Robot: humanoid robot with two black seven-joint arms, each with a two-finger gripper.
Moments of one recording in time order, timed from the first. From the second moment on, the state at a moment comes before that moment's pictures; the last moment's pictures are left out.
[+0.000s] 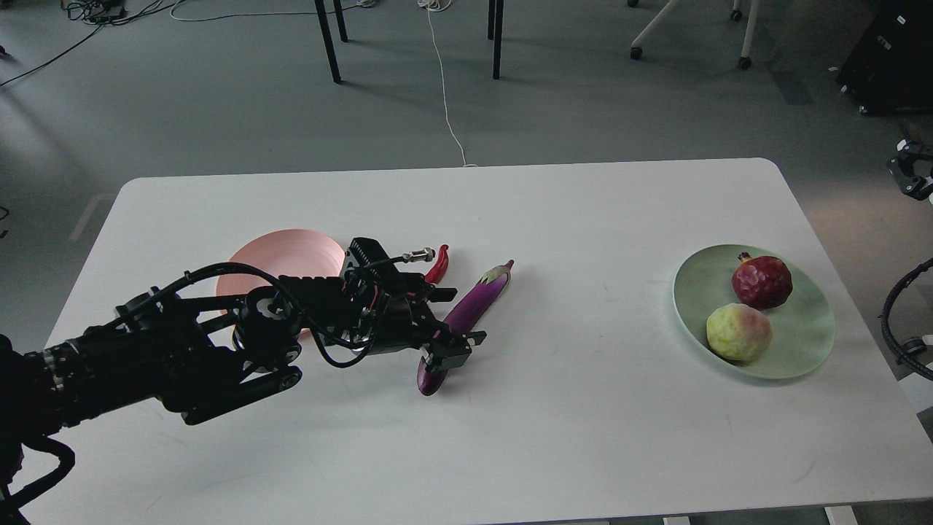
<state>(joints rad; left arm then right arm) -0.89 0.30 -0.08 -1.11 1.94 -0.05 -0.24 0.79 -0.62 0.61 0.37 0.18 0.49 0.36</state>
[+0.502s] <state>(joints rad) -0.86 0.28 -0.07 -1.03 1.94 -0.05 -0.26 0.79 -0.62 0.61 0.38 0.18 0.49 0.36</state>
